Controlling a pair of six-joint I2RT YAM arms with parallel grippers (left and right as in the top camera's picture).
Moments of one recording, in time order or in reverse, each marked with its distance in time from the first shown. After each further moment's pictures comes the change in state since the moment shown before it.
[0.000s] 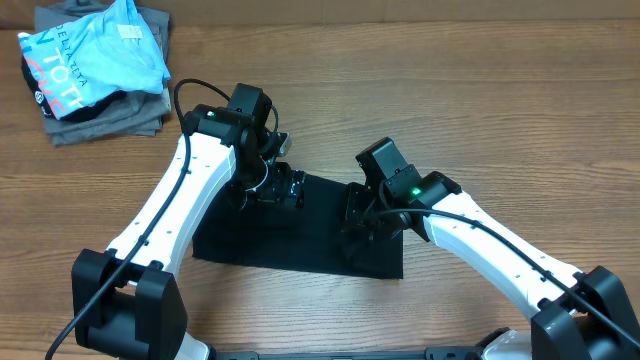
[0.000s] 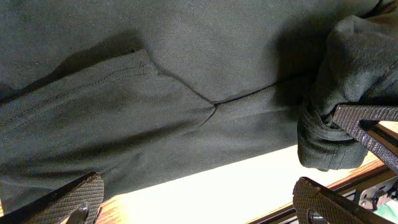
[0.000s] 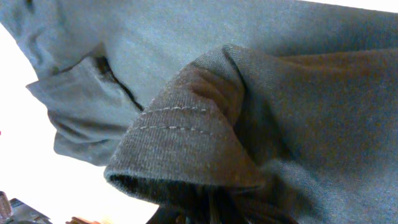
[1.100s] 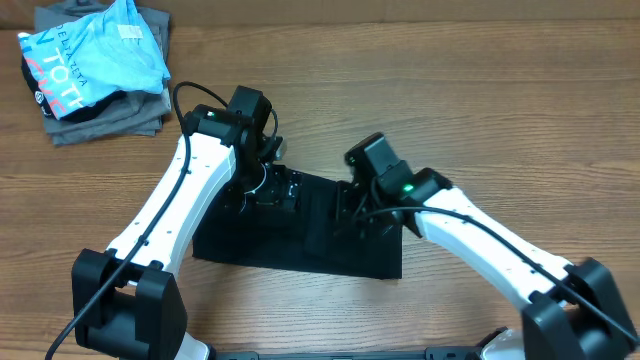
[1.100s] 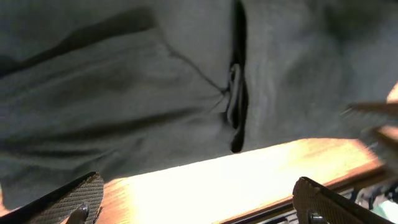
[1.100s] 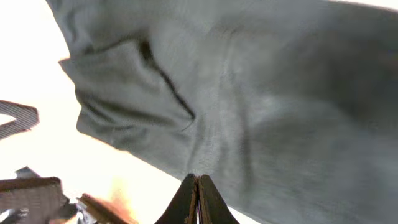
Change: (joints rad) left arm 0.005 0.000 -0.002 -0.041 -0.030 -0.069; right arm 0.024 0.051 0.033 0.053 -0.095 -0.071
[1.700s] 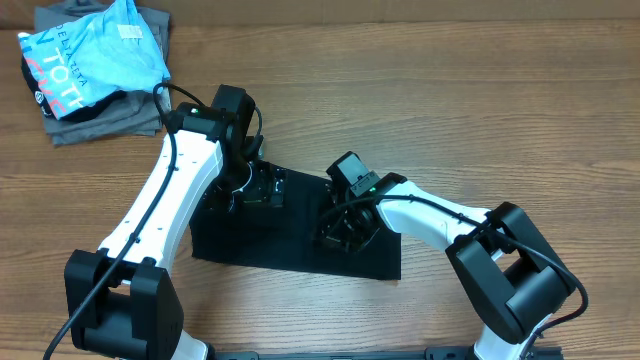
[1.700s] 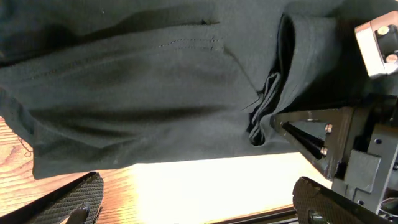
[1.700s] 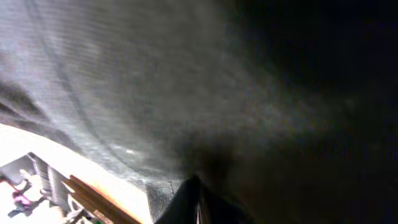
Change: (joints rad) left arm 0.060 0.000 0.000 -0.038 -0.039 -0.035; right arm 0.034 0.277 -0.007 0.058 -0.163 0.061
